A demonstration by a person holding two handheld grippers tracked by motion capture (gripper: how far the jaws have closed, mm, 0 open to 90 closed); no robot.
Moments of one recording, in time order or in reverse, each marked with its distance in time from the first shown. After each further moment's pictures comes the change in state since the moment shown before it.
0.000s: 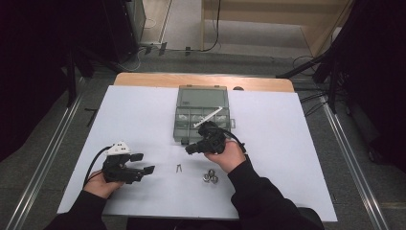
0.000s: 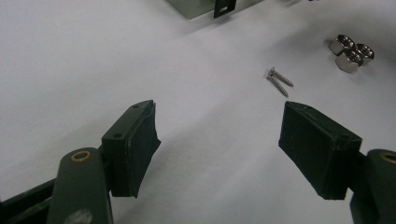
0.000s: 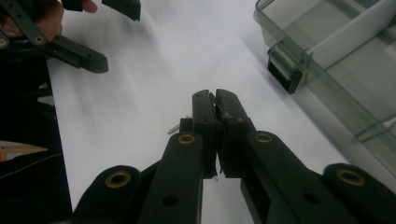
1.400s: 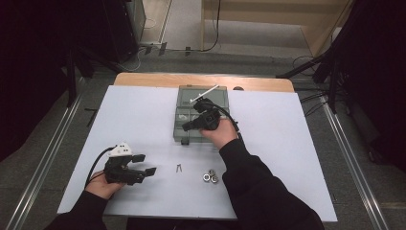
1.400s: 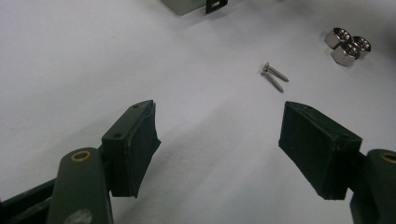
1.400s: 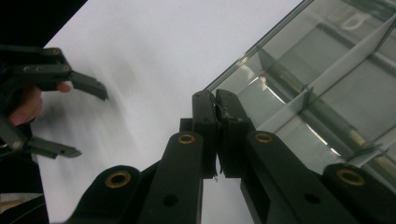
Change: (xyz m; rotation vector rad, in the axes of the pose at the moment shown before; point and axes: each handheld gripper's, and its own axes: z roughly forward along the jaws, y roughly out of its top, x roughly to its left) left arm -0.005 -0.001 0.004 0.007 -0.012 0.025; right arm -0.031 0.059 -0.007 -0.033 -0.046 0.083
